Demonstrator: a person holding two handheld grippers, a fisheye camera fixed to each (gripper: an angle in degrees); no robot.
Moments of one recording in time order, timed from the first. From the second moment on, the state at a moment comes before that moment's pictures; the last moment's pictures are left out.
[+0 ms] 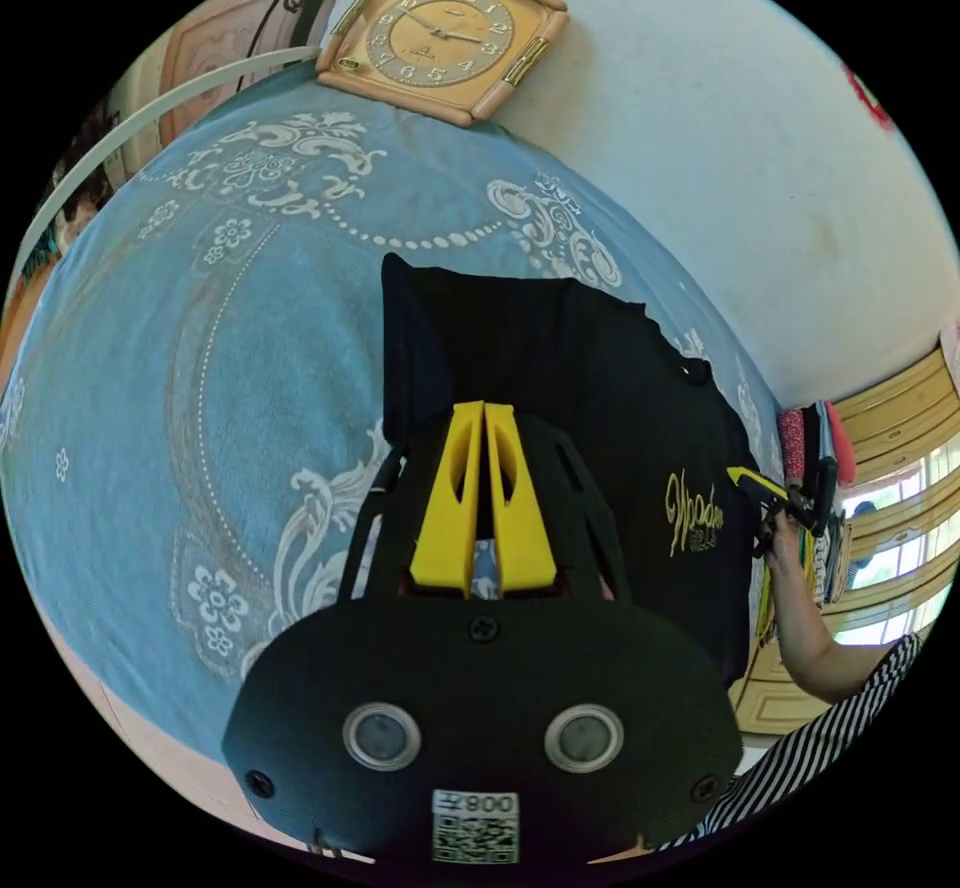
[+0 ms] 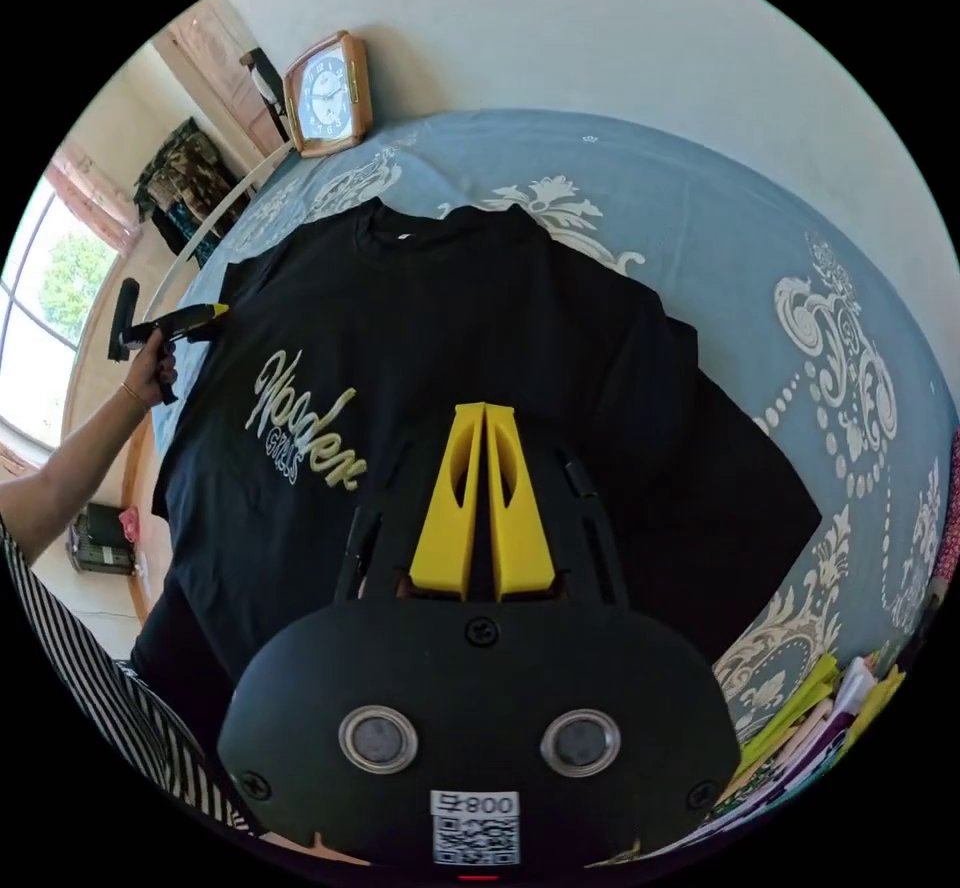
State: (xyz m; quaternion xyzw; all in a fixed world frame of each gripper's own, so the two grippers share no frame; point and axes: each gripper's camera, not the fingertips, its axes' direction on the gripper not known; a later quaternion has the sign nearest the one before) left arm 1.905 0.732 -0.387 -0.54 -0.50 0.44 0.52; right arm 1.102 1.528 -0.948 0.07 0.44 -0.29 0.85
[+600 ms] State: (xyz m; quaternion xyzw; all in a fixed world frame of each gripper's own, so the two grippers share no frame) left arm 2.007 0.607 -0.626 -0.60 -0.48 0.29 0.58; right arm 1.121 1.807 -1.075 0.08 0.31 -0.13 0.94
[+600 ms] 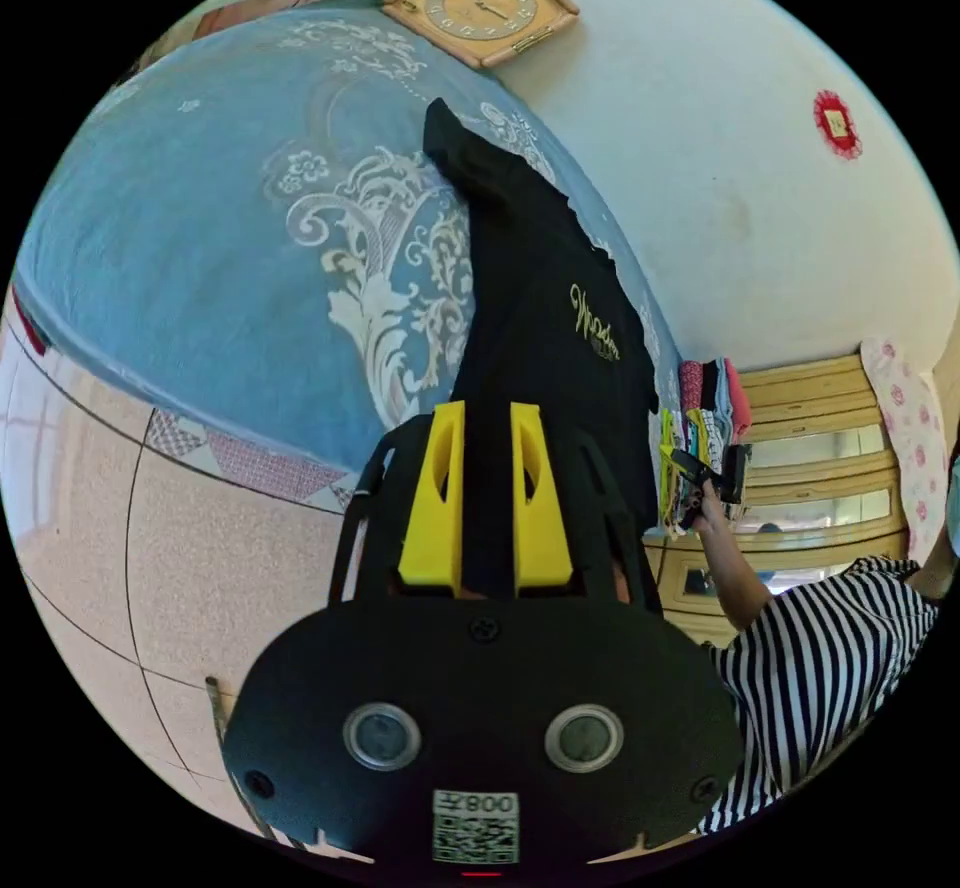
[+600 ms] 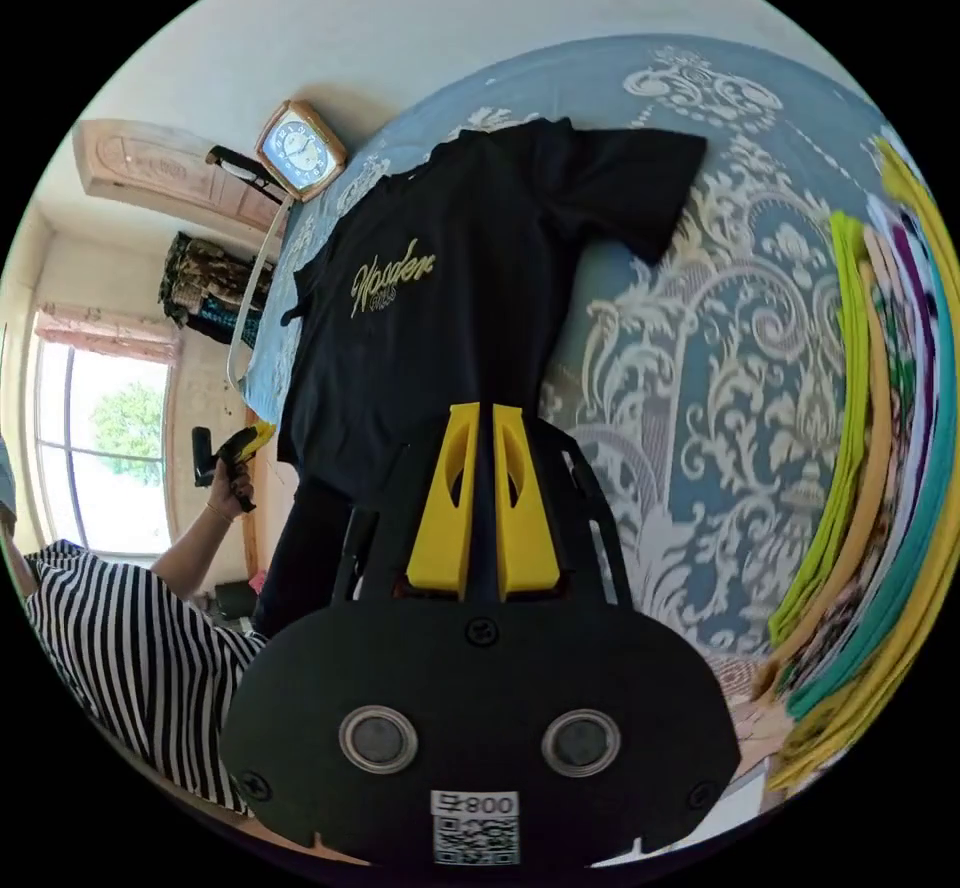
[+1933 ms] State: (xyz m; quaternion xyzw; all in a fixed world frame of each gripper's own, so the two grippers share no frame) left arm 1.992 0.594 -0.756 -0.56 -0.47 0.14 0.67; right arm 1.152 2.213 -1.150 0.05 0.15 0.27 0.95
